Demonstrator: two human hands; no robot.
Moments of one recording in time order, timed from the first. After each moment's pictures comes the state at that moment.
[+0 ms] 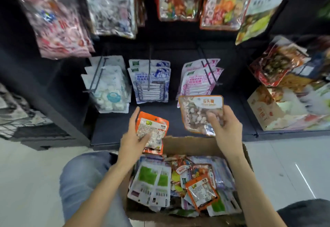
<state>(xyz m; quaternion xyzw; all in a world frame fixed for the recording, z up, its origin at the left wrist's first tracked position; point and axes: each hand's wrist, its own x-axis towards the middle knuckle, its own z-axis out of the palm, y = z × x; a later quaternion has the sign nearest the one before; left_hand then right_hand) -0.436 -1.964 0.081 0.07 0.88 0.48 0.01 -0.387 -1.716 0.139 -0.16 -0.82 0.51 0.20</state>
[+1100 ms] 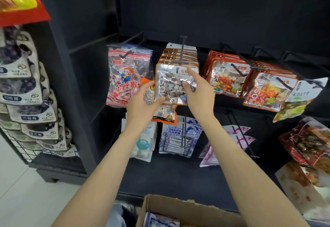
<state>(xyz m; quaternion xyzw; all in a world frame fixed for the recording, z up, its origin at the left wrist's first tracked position) -0.578 -2.027 0.274 0.05 0.80 0.56 -0.21 -0.608 -1.867 0.297 0.05 -0.88 0.36 0.31</state>
